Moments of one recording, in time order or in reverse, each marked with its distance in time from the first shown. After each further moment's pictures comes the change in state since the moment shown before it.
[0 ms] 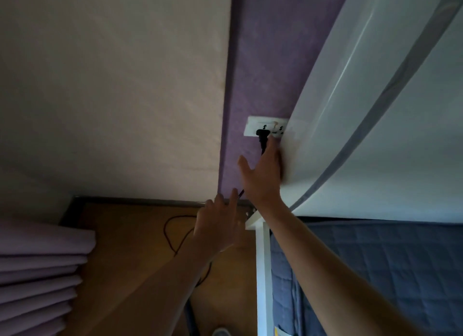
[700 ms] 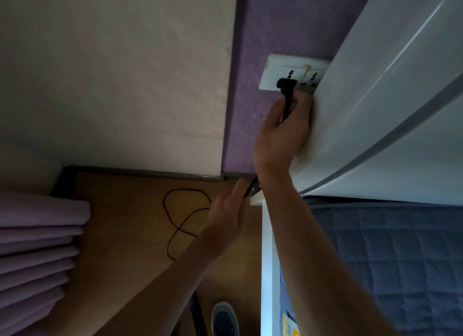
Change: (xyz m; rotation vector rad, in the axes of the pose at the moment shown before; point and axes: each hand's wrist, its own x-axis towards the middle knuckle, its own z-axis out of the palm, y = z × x) left_hand -0.003 -0.003 0.062 -0.822 0.243 0.186; right_hand 0.033 0.033 0.045 0.092 0.638 -0.193
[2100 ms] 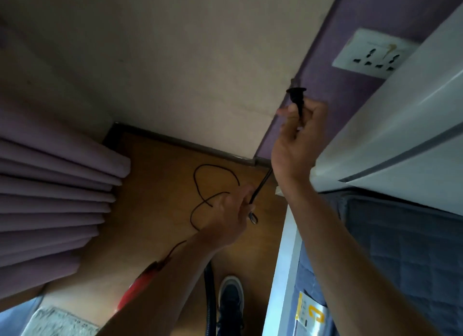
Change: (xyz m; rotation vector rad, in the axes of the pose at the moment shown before) left_hand -0.104 -0.018 -0.037 -0.029 0.007 -0.289; right_hand -0.086 -0.026 -0.022 0.191 -0.384 -0.034
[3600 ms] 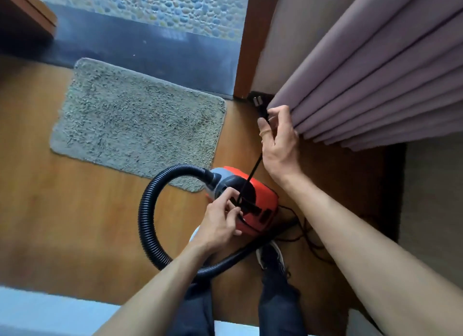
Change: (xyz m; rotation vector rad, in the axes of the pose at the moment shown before) left_hand -0.456 -0.147 0.006 -0.882 1.347 -0.935; right_hand -0.559 -0.179 0.162 0.234 -1.695 -0.575
